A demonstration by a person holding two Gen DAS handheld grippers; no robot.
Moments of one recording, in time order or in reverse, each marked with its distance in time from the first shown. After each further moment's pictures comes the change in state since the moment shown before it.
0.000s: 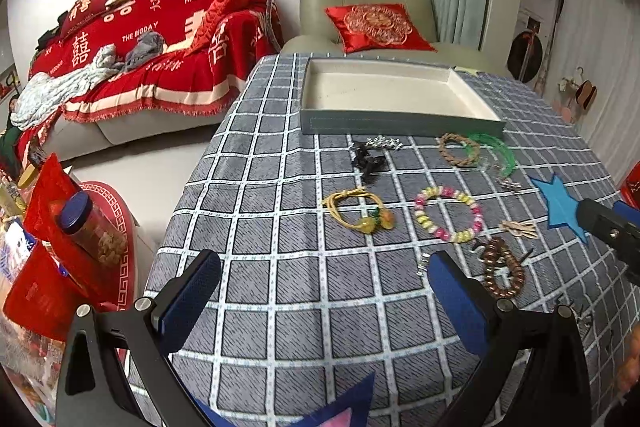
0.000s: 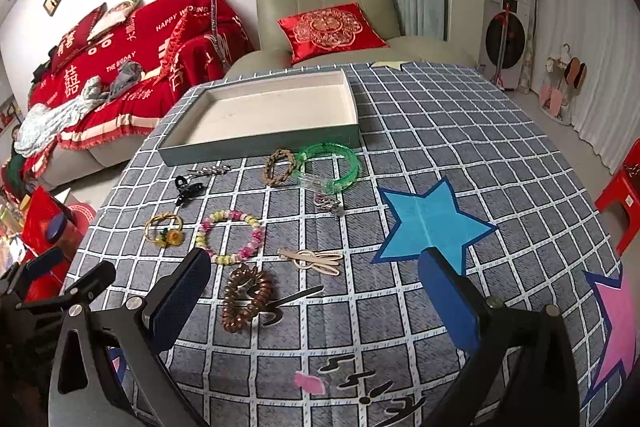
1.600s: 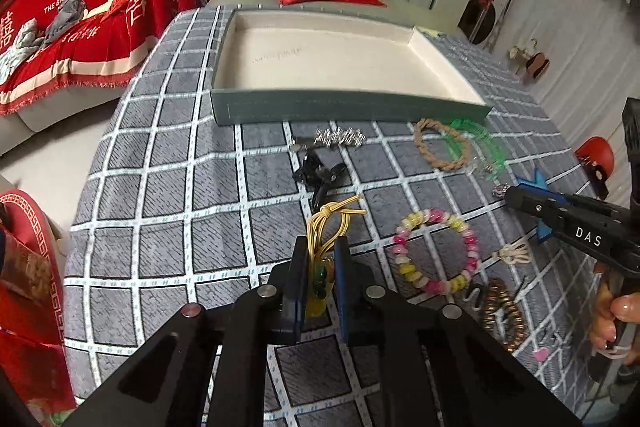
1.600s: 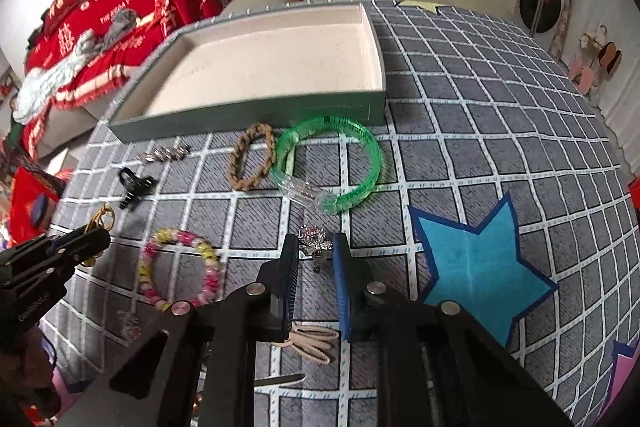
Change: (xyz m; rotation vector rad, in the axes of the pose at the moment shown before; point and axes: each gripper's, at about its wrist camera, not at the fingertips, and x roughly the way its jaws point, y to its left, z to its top) left arm 0.088 -0.009 0.048 0.046 0.175 -0.275; right arm 0.105 -0.013 0.044 -0.040 0.236 0.053
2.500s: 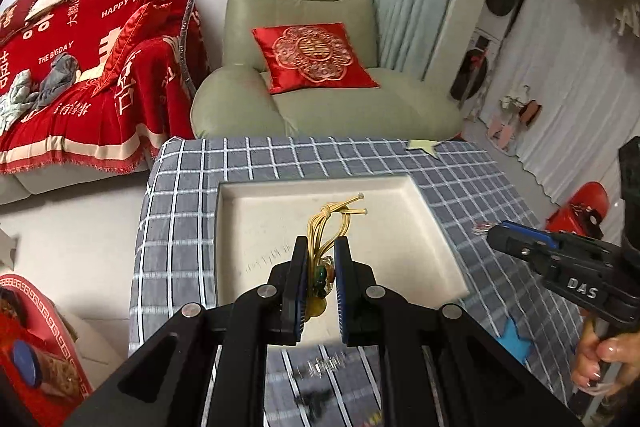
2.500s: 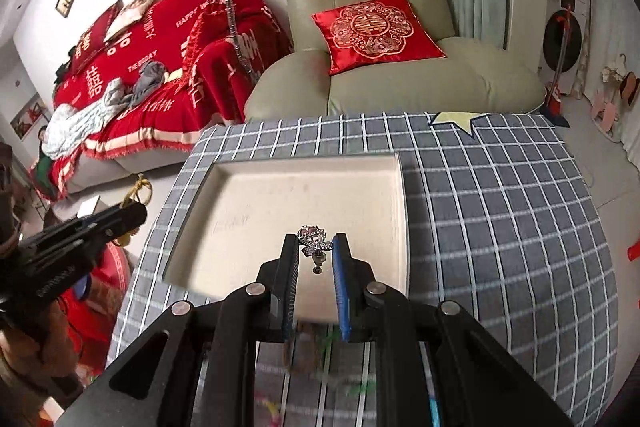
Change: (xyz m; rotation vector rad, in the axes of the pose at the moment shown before) left arm -0.015 -0.001 0.187 0.018 -0.163 -0.001; right arm -0.033 0.014 0.166 -0.001 -0.135 0.107
